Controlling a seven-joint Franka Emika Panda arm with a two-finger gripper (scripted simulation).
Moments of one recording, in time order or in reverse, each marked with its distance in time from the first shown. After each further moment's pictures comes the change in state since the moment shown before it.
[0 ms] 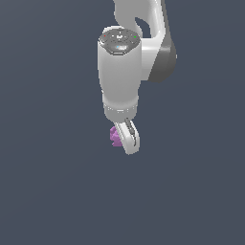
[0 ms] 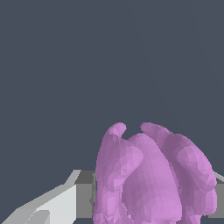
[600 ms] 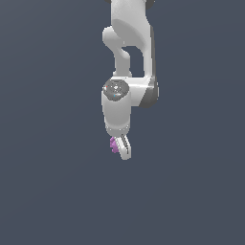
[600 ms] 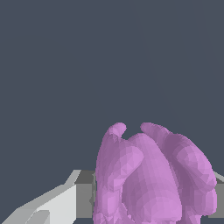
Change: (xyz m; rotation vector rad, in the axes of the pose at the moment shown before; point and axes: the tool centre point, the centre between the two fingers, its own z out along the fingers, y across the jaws) arm 0.000 0.035 0.122 -0.002 -0.002 0.000
